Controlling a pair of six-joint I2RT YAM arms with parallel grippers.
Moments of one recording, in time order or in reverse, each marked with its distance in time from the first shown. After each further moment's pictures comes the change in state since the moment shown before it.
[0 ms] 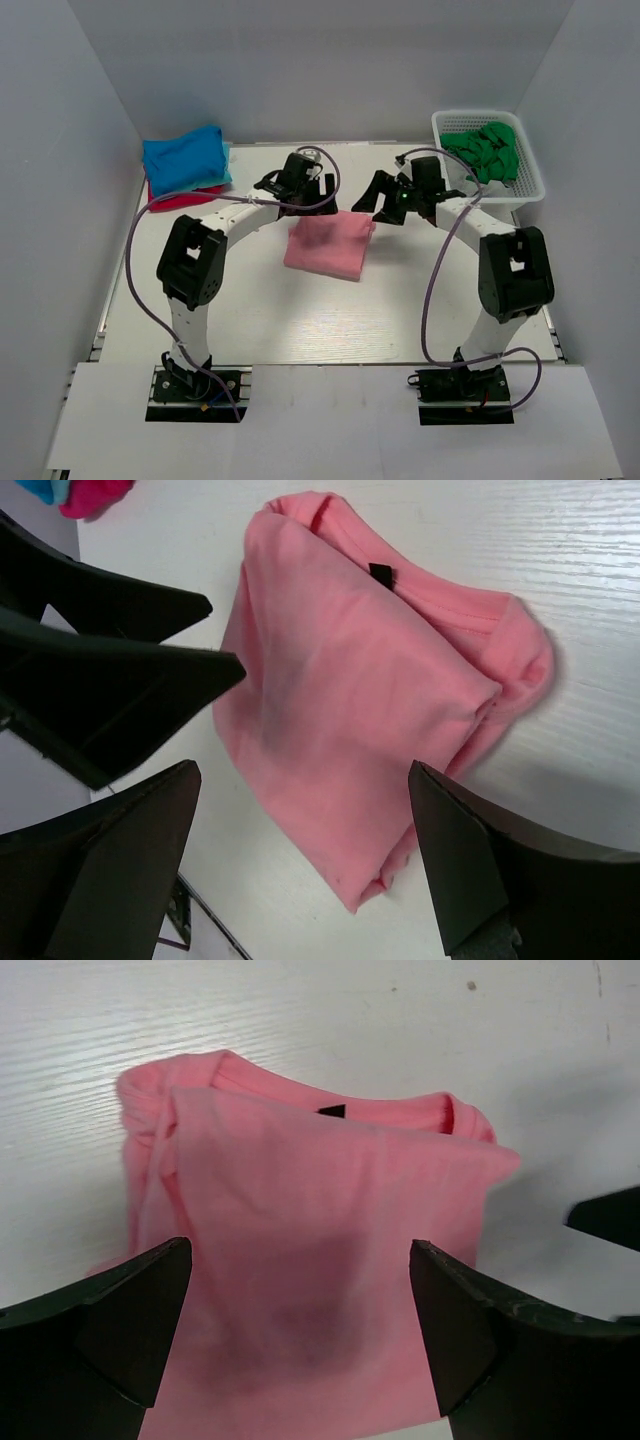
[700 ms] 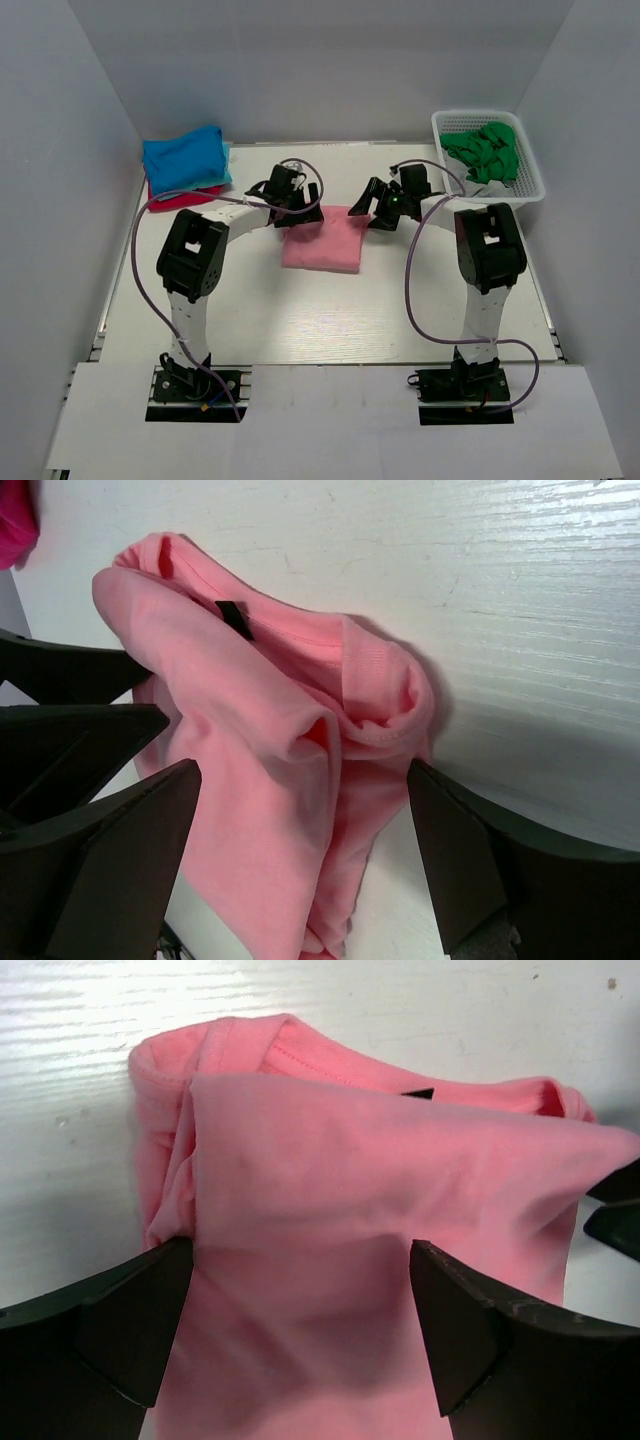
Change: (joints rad) left arm 0.084 0.076 -0.114 0.127 0.063 -0.051; right arm -0.001 0.299 0.087 0.112 0.032 0.077
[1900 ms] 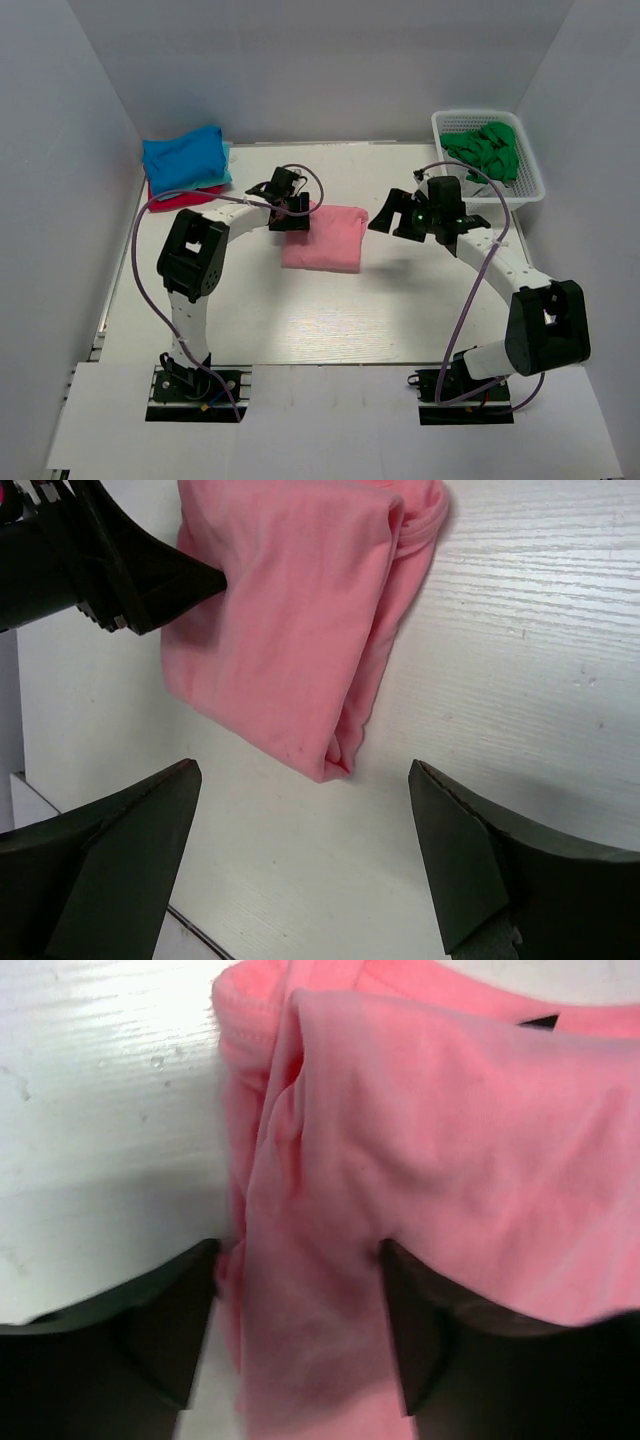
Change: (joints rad) left arm -0.006 -0.008 0.003 -0.157 -0.090 0.119; right arm 0.014 -0.613 -0.322 -0.169 0.127 -0.146
